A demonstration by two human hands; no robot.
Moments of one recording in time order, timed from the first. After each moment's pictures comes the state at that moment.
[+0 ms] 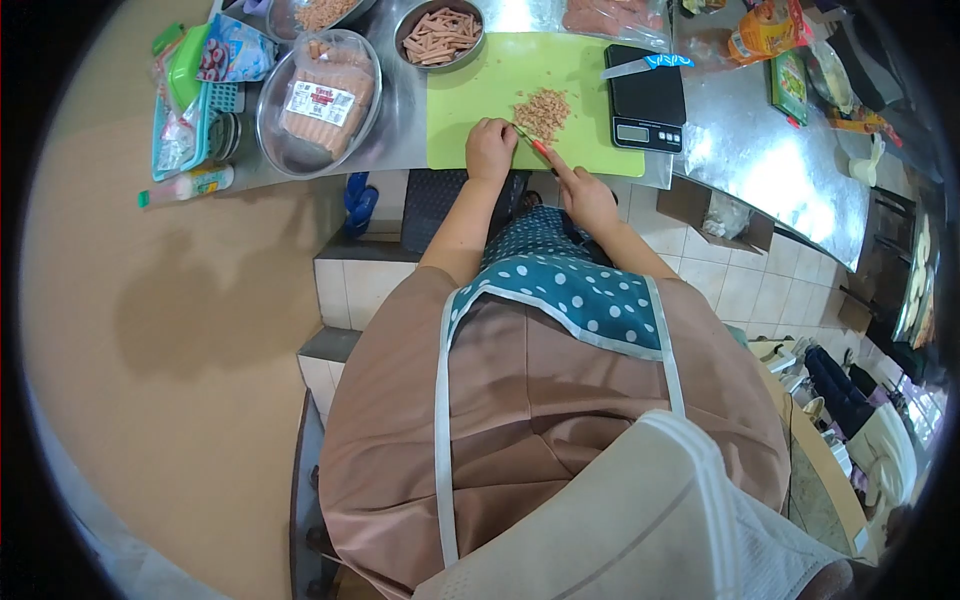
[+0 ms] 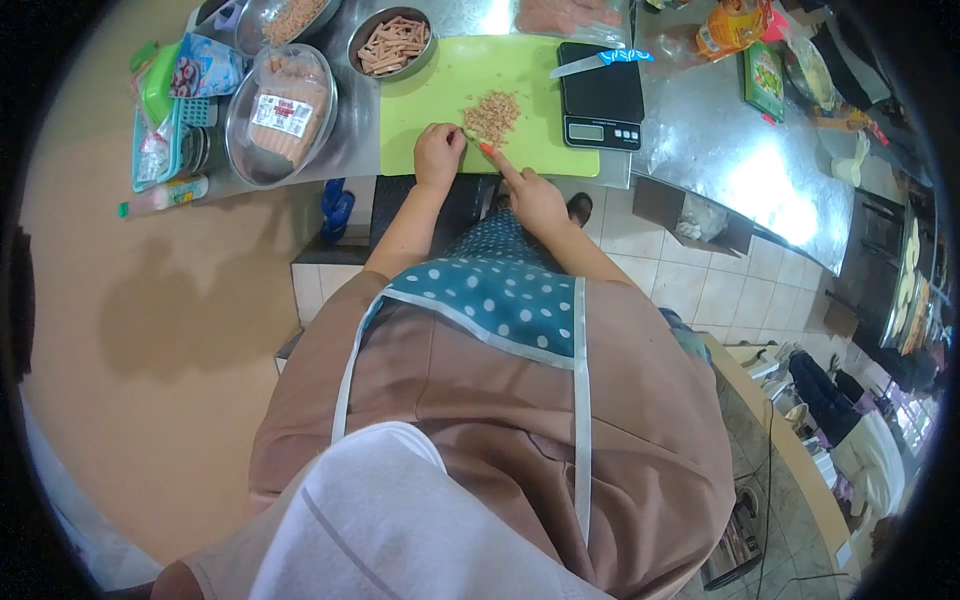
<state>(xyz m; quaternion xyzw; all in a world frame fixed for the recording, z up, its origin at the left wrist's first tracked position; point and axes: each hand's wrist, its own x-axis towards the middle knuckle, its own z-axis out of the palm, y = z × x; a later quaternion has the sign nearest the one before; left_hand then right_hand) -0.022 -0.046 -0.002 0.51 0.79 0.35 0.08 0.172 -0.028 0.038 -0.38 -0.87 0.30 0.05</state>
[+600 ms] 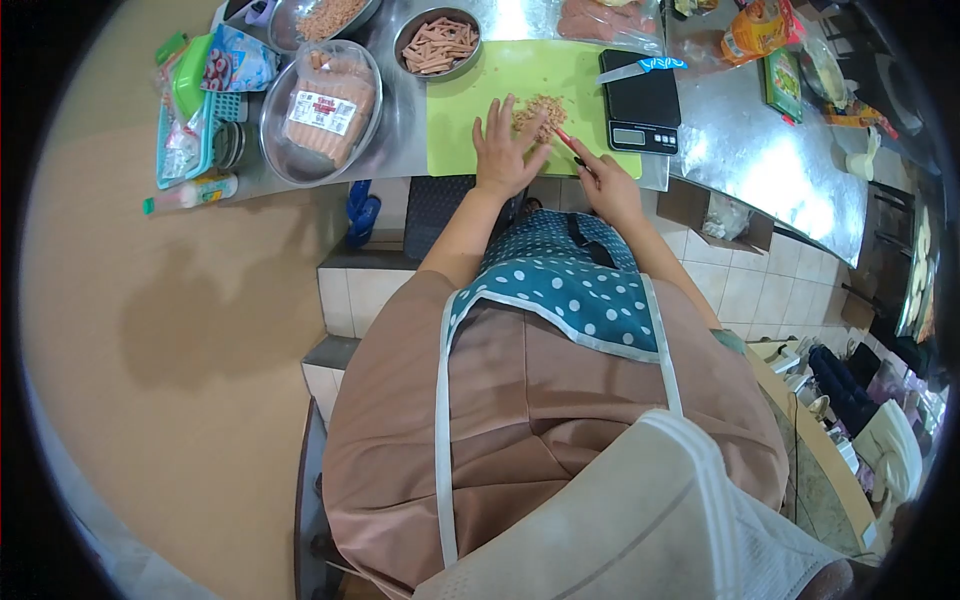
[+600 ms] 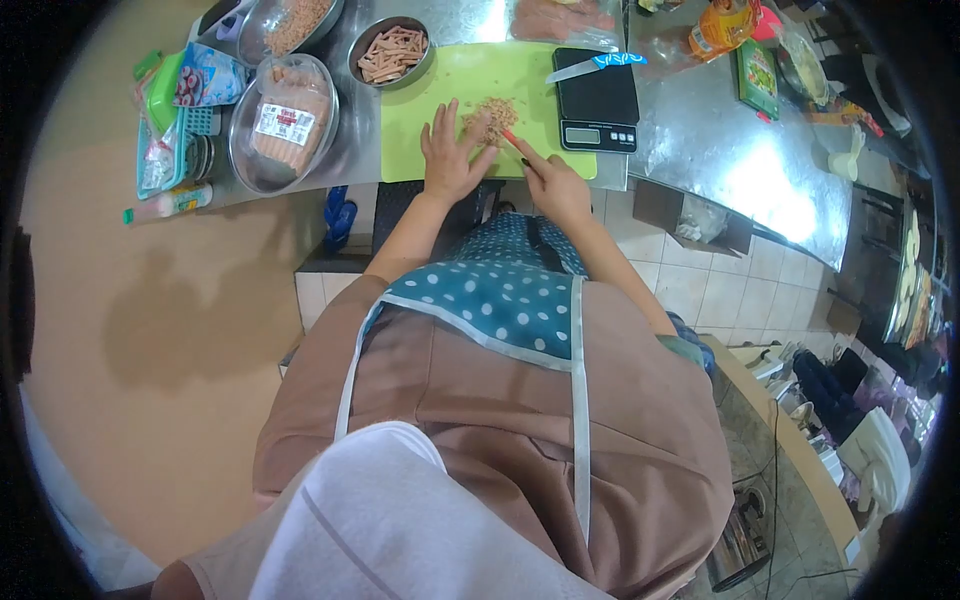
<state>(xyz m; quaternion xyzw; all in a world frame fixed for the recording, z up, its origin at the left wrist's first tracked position) -0.003 -0.050 0.036 0.64 0.71 0.29 0.01 0.191 -0.001 0.060 -0.46 -0.78 0.40 0.13</state>
